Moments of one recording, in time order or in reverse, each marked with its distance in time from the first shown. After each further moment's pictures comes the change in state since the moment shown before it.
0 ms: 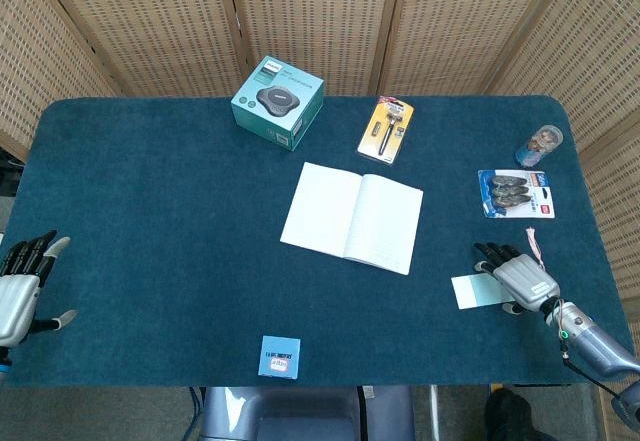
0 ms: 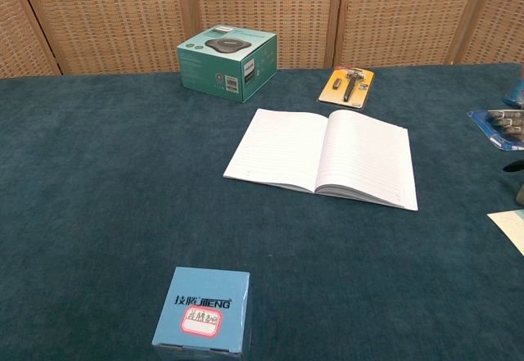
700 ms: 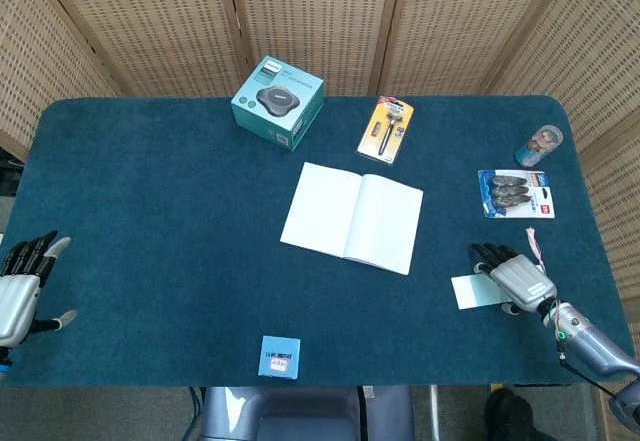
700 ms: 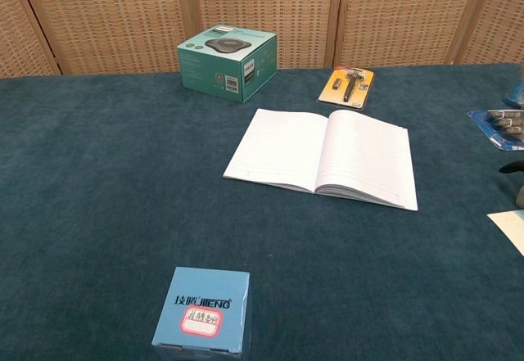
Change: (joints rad) left arm -0.001 0.001 0.001 -0.001 0.001 -0.001 -0.002; right arm -0.001 -0.009 -0.008 0.000 -0.002 0.020 -0.013
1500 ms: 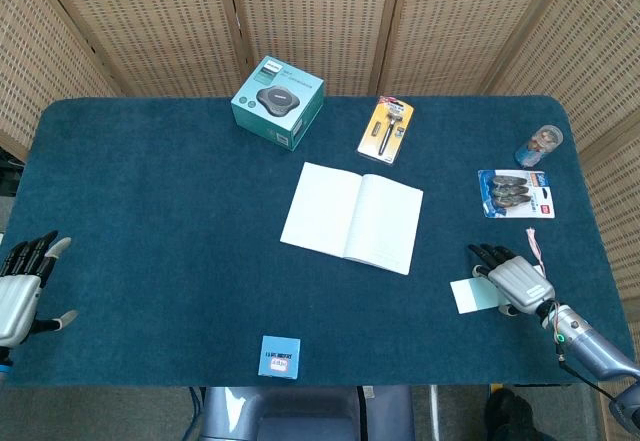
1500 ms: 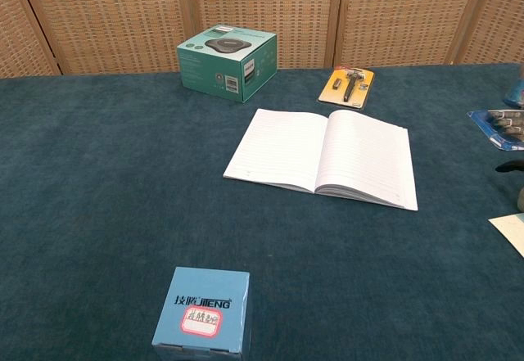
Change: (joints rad) left arm 0.000 0.000 0.001 -0.001 -0.001 0.000 0.004; right arm -0.013 -0.021 -0.003 0.032 -0.009 0.051 0.018
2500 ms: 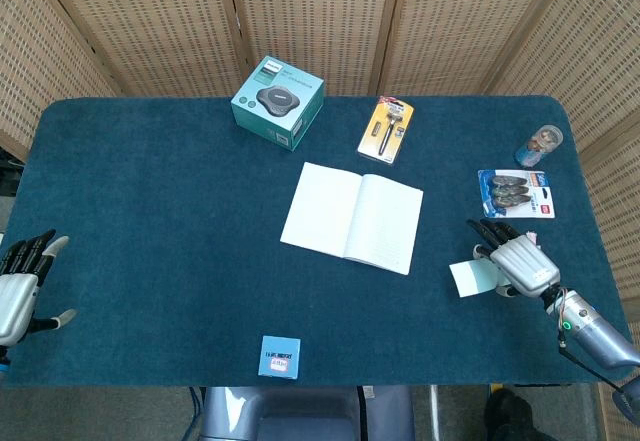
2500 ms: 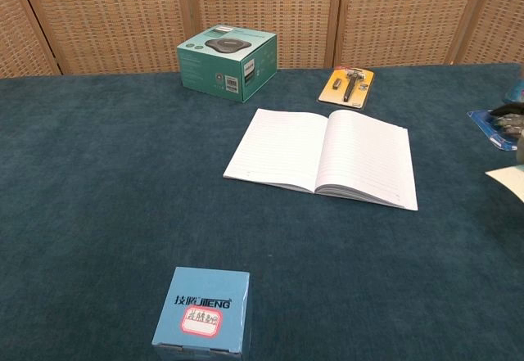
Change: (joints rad) left arm -0.003 0.010 -0.004 0.001 -0.007 -0.008 -0.022; right arm 0.036 0.099 0.075 -0.127 0.023 0.095 -0.047
